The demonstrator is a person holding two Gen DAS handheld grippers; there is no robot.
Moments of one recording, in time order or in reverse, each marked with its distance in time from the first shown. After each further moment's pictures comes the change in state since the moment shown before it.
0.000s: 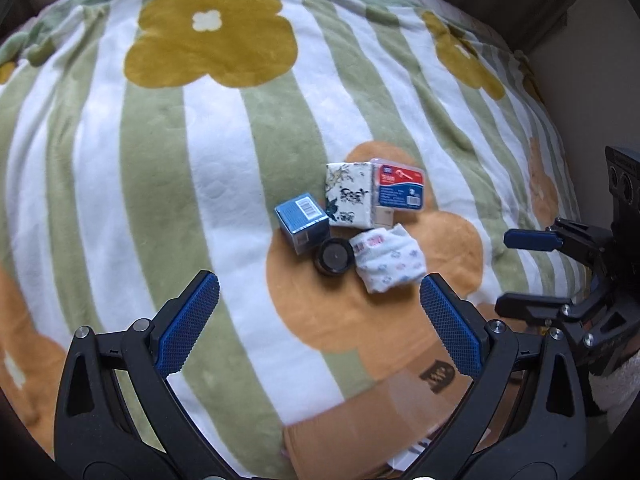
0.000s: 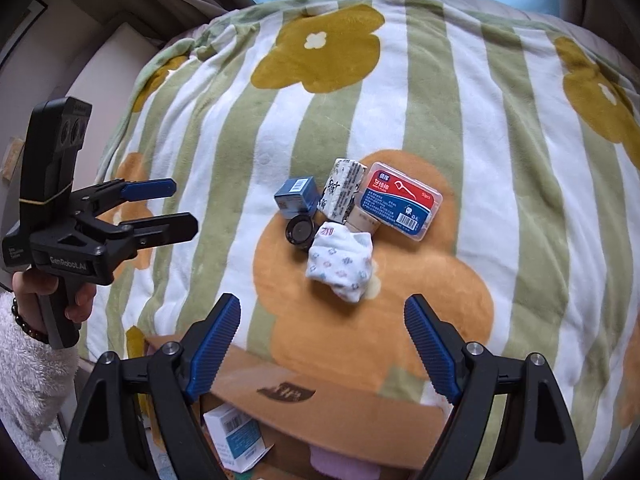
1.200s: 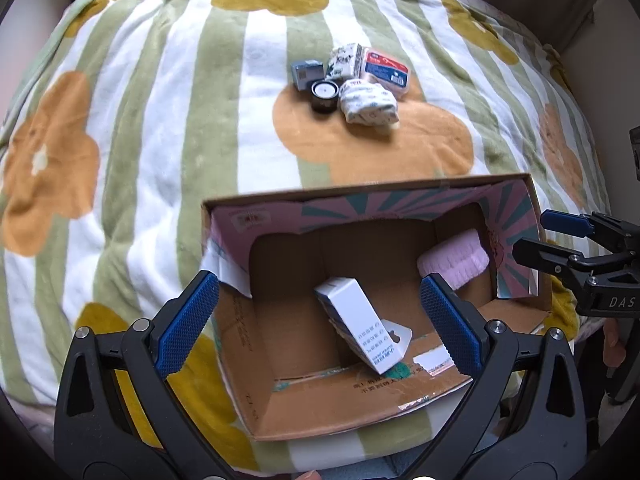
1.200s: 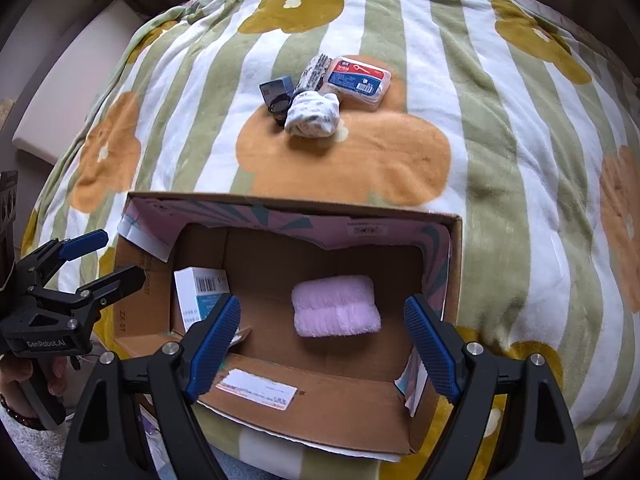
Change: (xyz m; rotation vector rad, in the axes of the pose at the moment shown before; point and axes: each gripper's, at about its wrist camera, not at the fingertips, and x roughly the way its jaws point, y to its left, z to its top) left arm -0.069 -0.073 -0.227 -0.009 -0.035 0.198; right arm -0.040 0.018 -0.164 0.045 0.003 -0.142
